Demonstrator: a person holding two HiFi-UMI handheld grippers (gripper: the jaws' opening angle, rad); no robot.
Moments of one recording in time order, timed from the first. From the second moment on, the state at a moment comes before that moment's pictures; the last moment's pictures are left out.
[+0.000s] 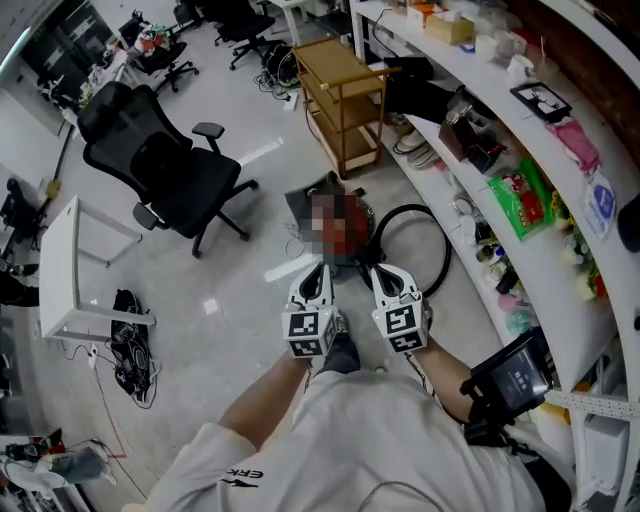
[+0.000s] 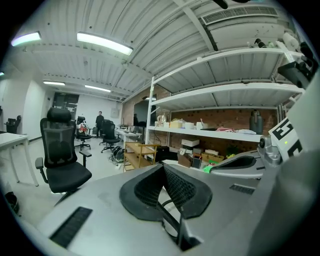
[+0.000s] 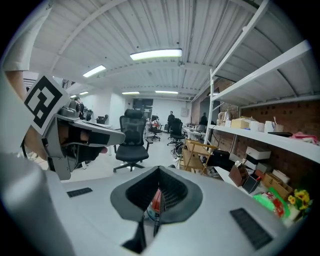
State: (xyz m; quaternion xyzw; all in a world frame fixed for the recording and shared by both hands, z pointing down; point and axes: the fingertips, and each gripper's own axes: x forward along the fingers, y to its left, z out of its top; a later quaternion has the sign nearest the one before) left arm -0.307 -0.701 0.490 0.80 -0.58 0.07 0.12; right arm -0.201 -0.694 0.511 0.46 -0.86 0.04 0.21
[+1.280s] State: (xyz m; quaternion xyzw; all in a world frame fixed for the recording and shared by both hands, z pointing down) left arm -0.355 -0.965 0.650 0.81 -0.51 0.16 0.24; right arm -0.277 -0.931 0.670 0.40 -0.85 0.19 0.29
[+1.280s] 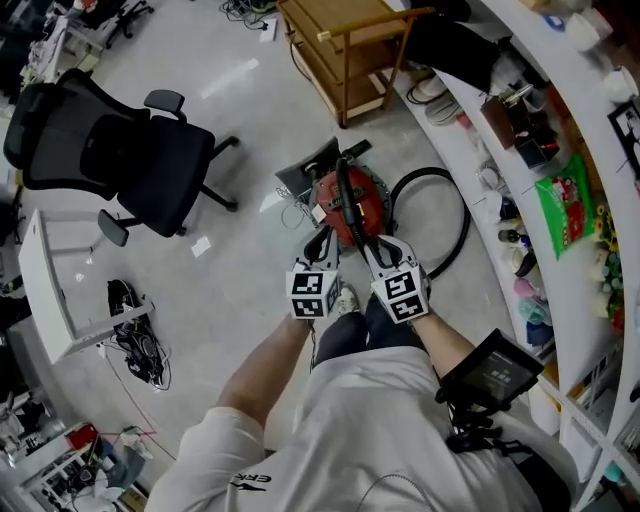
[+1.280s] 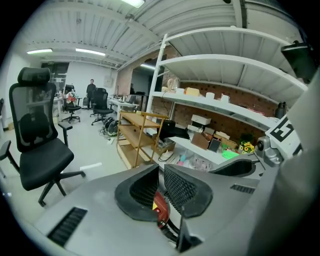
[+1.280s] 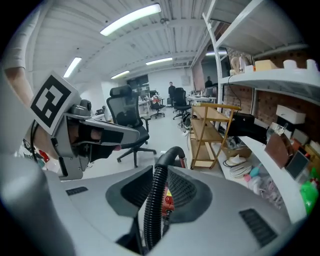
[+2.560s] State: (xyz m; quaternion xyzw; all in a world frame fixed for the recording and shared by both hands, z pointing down) left arm -0.318 -1.047 0.738 0.76 -0.46 0.20 0.41; right arm -0.310 -0.964 0.759 0.34 -0.83 0.27 0.34
